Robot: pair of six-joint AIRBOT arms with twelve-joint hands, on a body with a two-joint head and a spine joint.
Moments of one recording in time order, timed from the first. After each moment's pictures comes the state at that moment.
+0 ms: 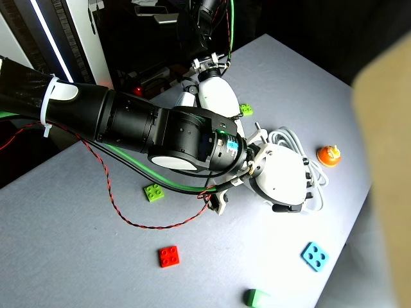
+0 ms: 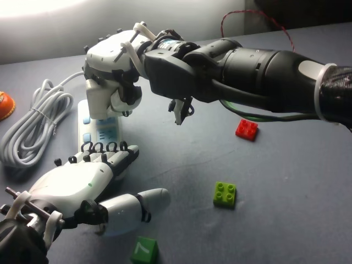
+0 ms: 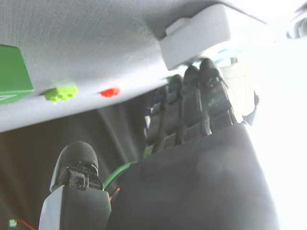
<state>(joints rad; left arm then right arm) 0.83 -1.03 0.74 -0.90 -0.94 1.39 -0.18 -1.93 1.87 0.28 0.02 -1.23</state>
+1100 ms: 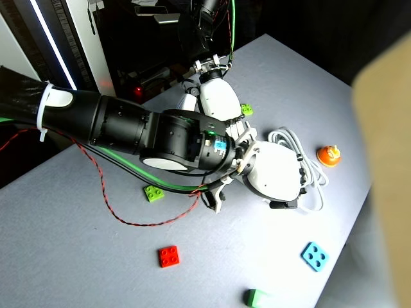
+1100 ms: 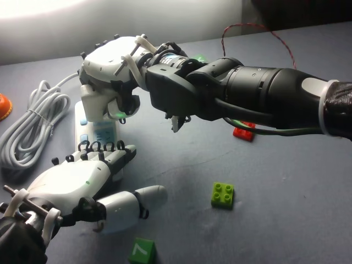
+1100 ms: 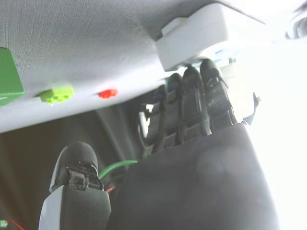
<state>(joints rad) 0.82 -1.02 0.74 -0.91 -0.94 1.39 -0.22 -1.91 1.81 0.28 0.11 -1.25</state>
